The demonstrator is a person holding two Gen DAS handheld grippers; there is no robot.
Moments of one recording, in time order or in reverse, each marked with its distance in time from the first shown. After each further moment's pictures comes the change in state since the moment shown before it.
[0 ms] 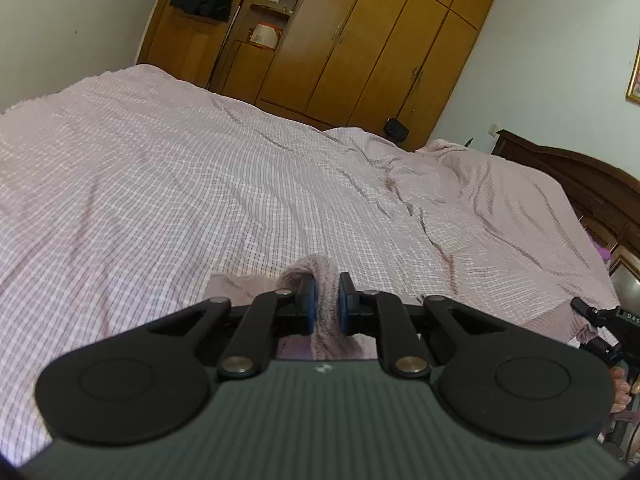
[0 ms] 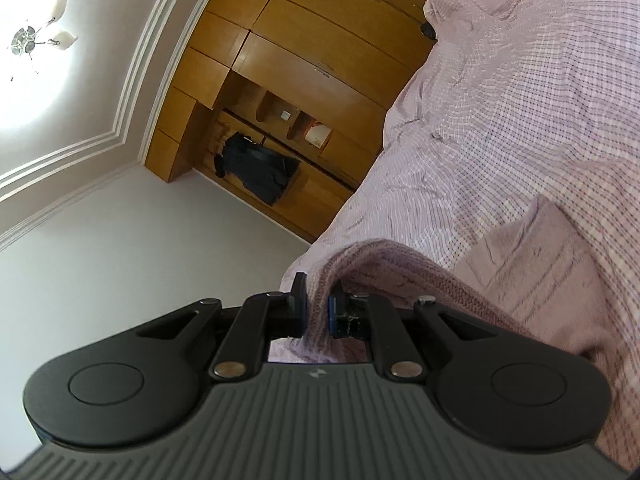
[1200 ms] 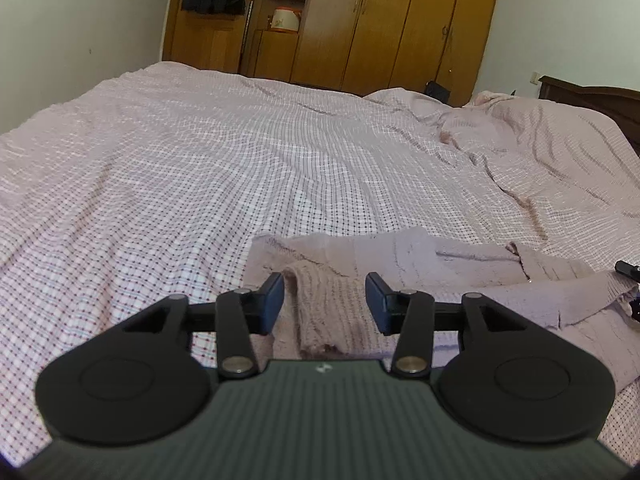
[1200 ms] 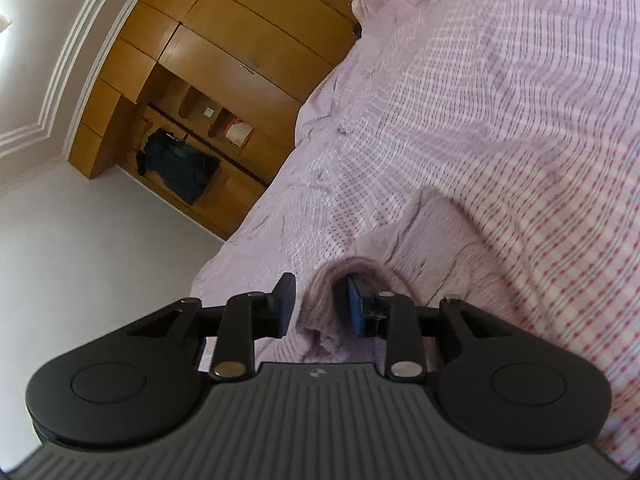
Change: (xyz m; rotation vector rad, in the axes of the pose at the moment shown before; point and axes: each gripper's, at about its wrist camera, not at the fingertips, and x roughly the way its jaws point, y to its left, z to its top) left arm 0.066 0.019 -0.052 0.132 0.051 0.173; right arm 0.092 -0.106 0.003 -0.020 0.001 -0.246
